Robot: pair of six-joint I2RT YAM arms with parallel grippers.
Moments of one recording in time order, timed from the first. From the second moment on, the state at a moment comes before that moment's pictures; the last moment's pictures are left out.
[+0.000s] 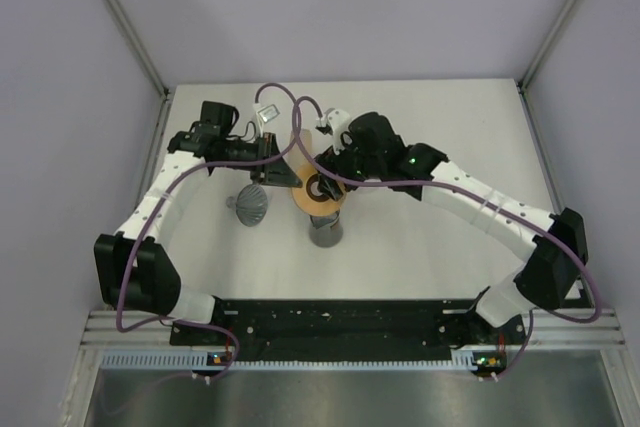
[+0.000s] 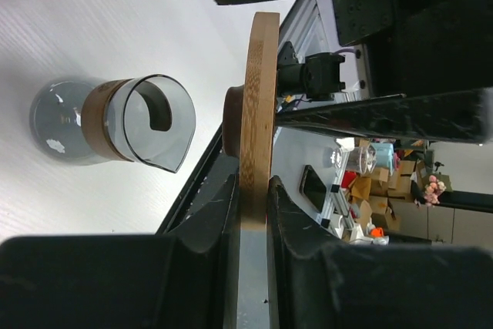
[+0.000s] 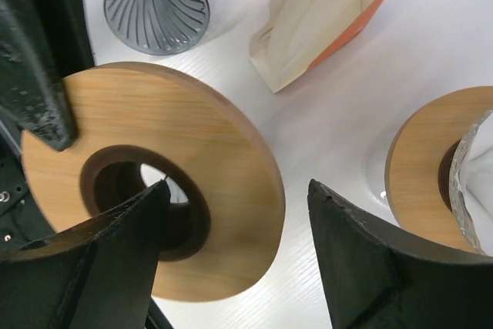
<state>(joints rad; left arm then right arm) -0.18 1.45 1.28 -0.81 1.11 -0.19 0.84 1.50 1.39 -0.51 -0.13 0.06</state>
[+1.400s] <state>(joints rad) 0.06 1.35 1.30 -0.81 0.89 -0.05 0.84 1.80 1.59 -0.81 -0.14 0.01</state>
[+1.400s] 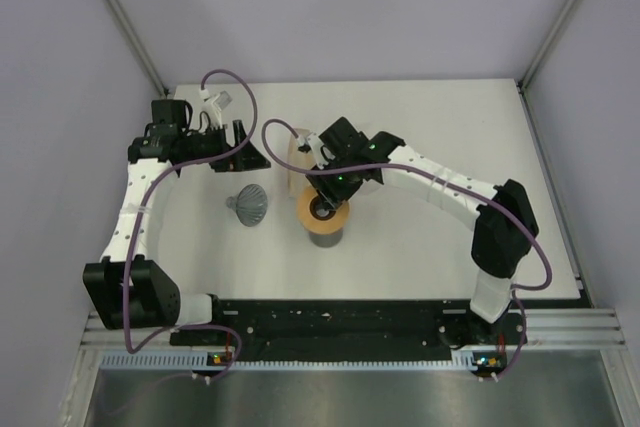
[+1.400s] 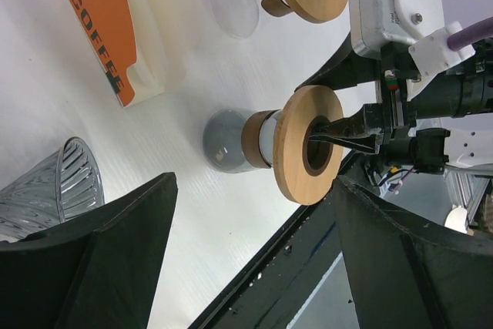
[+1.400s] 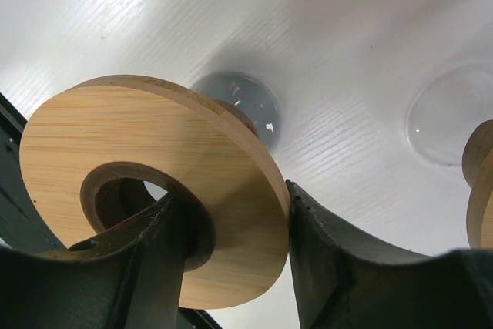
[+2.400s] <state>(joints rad) -0.19 1.35 1.07 -0.68 0.08 0.23 0.84 1.61 1.66 -0.84 -0.07 -0.01</state>
